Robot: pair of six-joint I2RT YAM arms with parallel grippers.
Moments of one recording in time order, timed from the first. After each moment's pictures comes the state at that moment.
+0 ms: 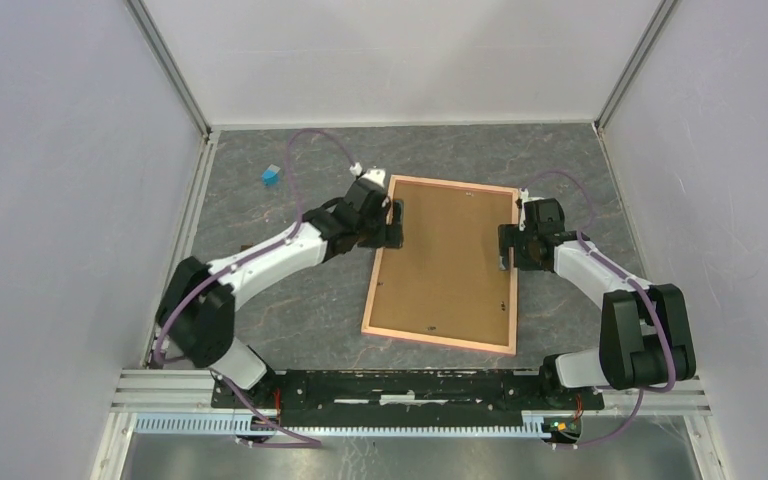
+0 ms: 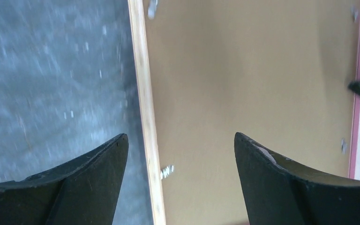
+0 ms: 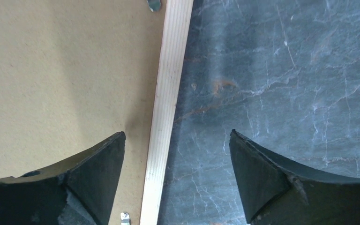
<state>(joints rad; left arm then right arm) -0.72 1.50 1.06 -0.38 -0.14 -0.52 0.13 1.39 0.72 -0.38 0.09 0.11</state>
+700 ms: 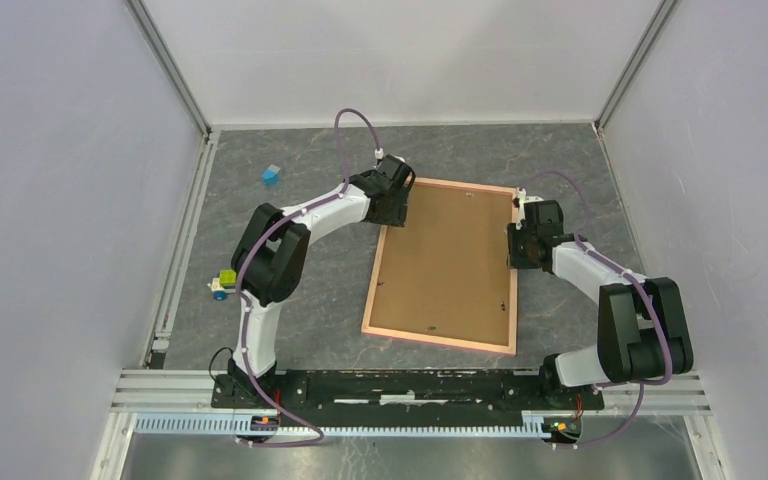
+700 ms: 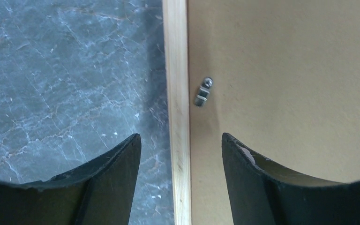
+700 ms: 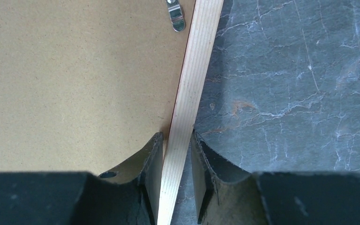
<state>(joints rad) -0.64 2.06 1.55 -0.50 -0.26 -0.37 0.13 1.42 0.69 -0.26 0.01 0.09</state>
